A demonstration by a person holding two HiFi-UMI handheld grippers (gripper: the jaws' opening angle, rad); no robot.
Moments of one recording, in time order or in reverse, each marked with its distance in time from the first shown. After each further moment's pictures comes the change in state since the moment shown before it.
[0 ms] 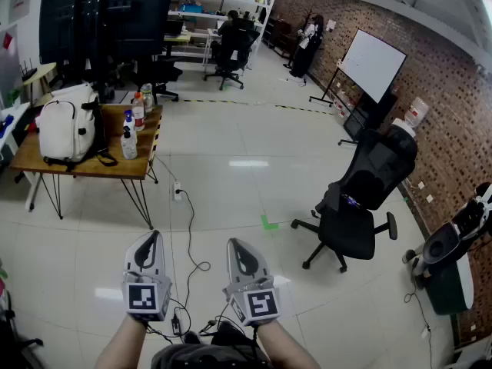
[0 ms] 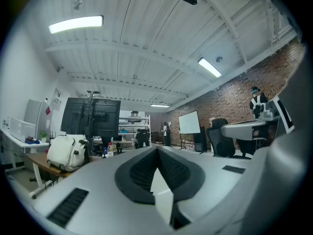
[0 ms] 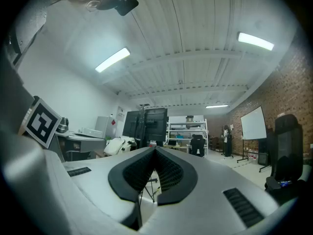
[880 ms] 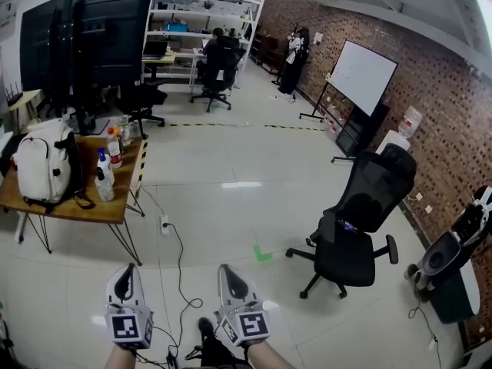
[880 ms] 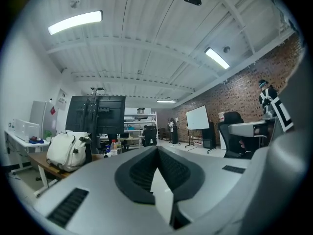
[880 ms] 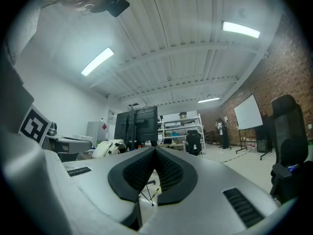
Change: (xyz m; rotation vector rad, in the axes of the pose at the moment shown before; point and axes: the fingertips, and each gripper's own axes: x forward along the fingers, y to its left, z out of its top) left arm 0.140 0.022 -0.027 0.013 0.063 0.090; right arm 0.113 -0.126 -0.050 0.125 -0.004 -0.054
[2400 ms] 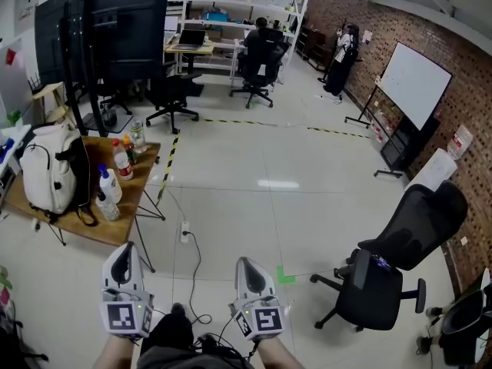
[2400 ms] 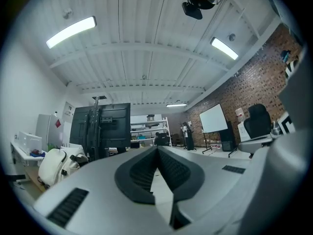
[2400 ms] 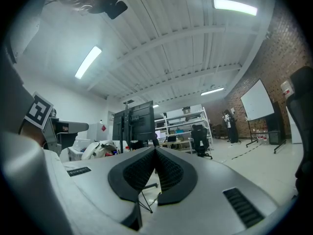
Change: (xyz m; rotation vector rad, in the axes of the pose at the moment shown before) left arm 0.276 0.010 0.061 0.066 -0.099 0.158; right arm 0.248 -0.186 -0.040 0.066 0.018 0.085
